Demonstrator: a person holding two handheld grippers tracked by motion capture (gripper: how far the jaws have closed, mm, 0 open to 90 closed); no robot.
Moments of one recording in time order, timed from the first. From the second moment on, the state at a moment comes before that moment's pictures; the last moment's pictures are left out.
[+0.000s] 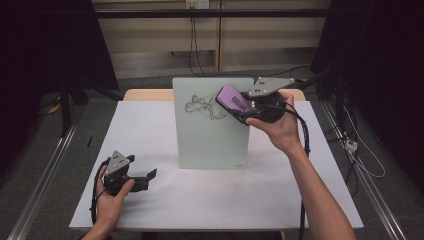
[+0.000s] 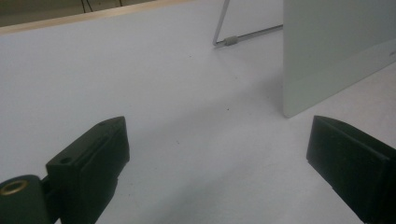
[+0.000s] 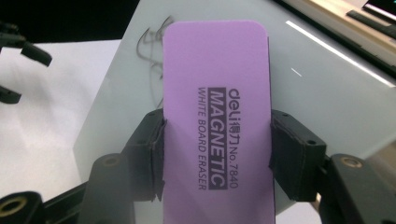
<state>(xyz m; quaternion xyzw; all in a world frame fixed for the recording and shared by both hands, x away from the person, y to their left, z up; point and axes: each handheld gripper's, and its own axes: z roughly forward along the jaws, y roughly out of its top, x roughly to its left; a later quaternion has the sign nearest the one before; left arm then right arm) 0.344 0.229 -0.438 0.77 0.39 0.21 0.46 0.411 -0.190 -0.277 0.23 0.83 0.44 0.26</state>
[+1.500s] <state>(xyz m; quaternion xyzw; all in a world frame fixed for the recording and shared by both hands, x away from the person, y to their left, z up) 0.345 0.229 -0.438 0.77 0.39 0.21 0.45 0.396 -0.147 -0.333 0.20 0.88 0.39 0.21</state>
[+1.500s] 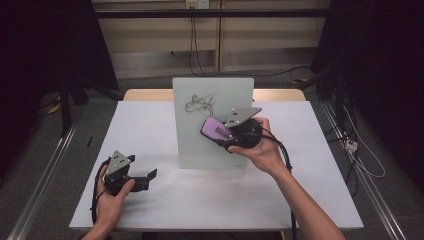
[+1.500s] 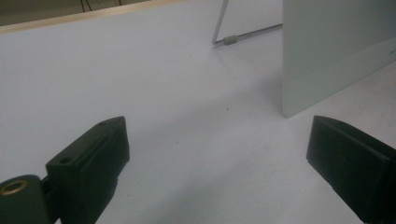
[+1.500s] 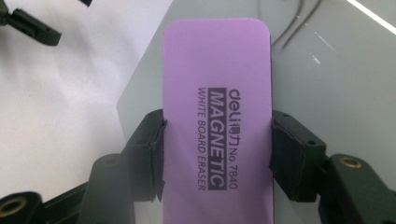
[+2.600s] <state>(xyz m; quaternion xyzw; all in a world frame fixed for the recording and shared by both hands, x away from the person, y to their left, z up) 0.345 0.229 -0.438 0.77 0.39 0.21 0.46 0.416 -0.160 -0.266 0.23 0.83 0.42 0.27</state>
